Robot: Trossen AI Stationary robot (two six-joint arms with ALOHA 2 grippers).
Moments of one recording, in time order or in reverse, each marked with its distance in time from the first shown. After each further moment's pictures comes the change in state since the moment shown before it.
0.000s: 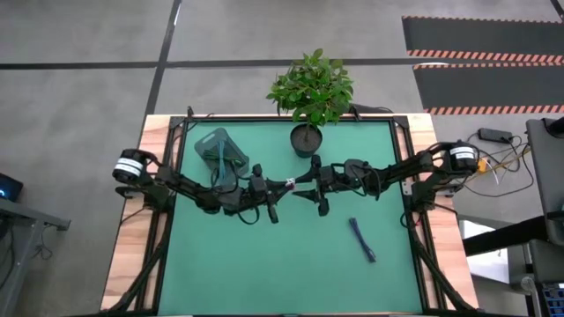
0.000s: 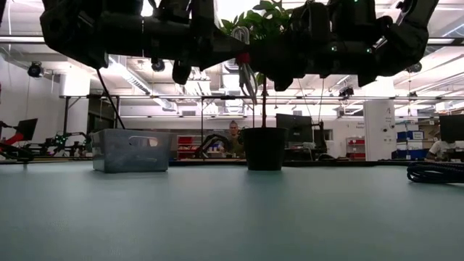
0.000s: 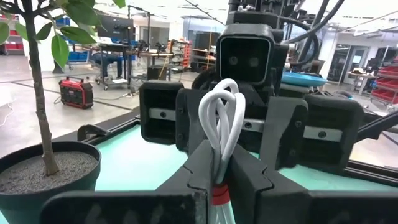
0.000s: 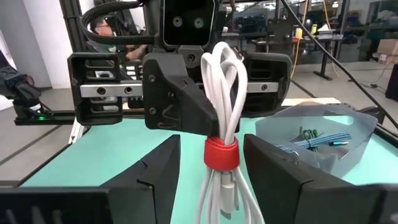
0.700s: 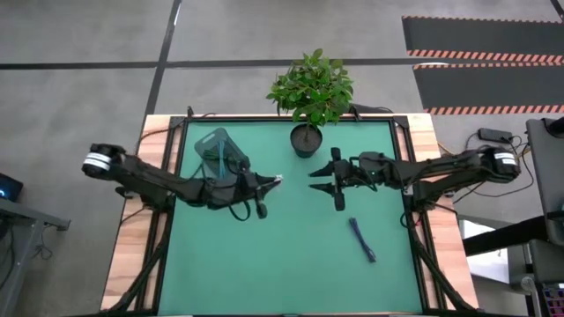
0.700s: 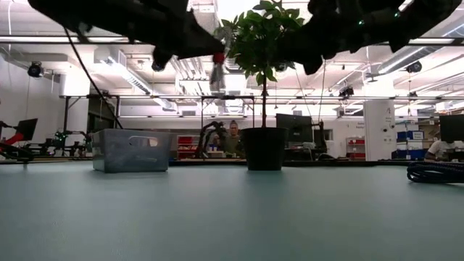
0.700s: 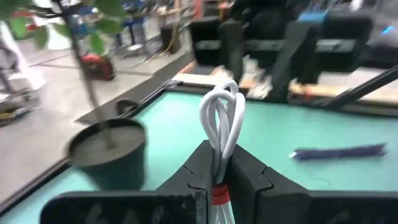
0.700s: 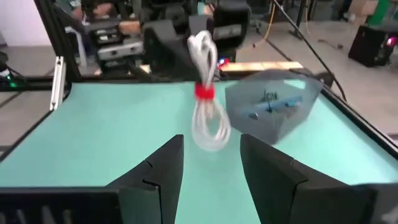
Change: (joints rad) left arm -0.002 -0.300 0.003 -0.558 -0.045 0.027; right arm 0.001 -0.414 0.000 -0.631 0.106 -0.044
